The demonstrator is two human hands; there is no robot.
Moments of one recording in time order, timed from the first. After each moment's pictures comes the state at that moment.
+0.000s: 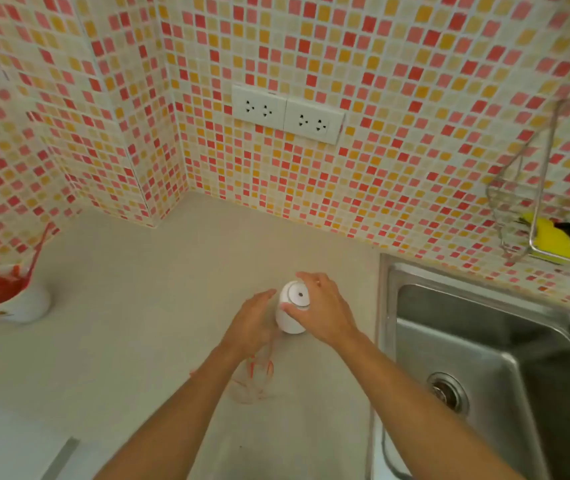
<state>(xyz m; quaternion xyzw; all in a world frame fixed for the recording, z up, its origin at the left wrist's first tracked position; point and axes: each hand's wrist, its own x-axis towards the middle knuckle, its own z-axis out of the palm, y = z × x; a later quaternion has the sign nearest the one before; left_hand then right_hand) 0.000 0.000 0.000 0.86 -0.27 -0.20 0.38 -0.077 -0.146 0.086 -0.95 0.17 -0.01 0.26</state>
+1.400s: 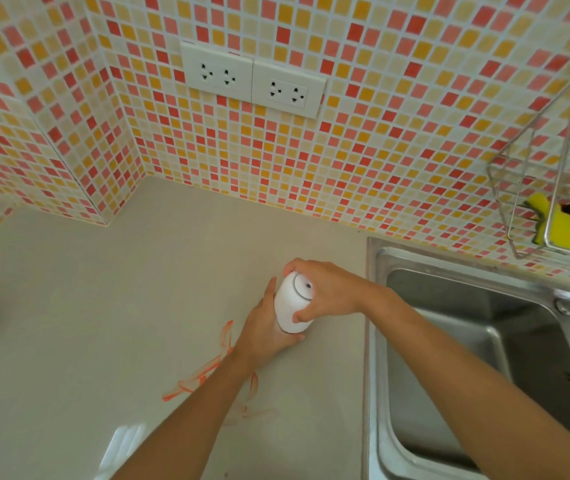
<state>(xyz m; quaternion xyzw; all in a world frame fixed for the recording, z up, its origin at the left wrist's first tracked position) -0.004 -0.061 -0.005 0.80 -0.24 -0.28 0.47 -0.039 -0.218 0.121 -0.93 0.05 0.20 0.30</state>
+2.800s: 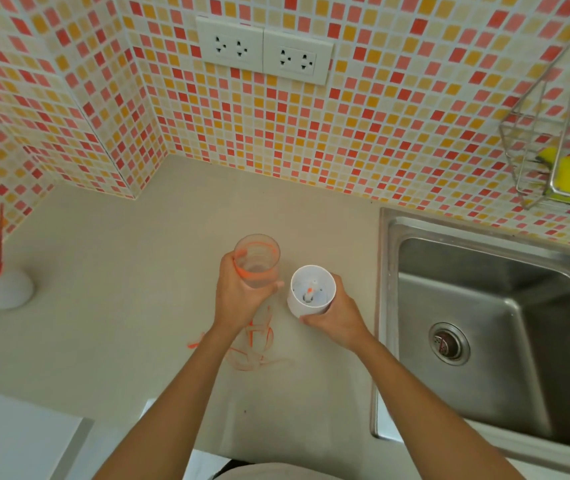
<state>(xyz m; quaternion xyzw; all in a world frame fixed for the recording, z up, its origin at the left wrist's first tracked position) -0.016 0.006 0.026 0.81 -0.11 -0.11 0.57 -0.138 -0.161 0.017 -0.81 0.28 0.00 0.52</state>
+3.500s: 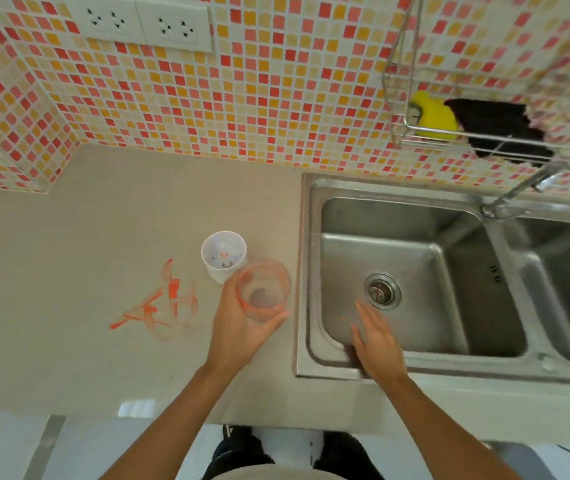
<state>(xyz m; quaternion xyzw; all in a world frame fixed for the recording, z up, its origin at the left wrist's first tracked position) -0.182 -0.044 0.049 0.77 -0.23 -0.16 0.57 -0.364 -0.239 -0.024 -0.90 0.37 0.00 0.22</state>
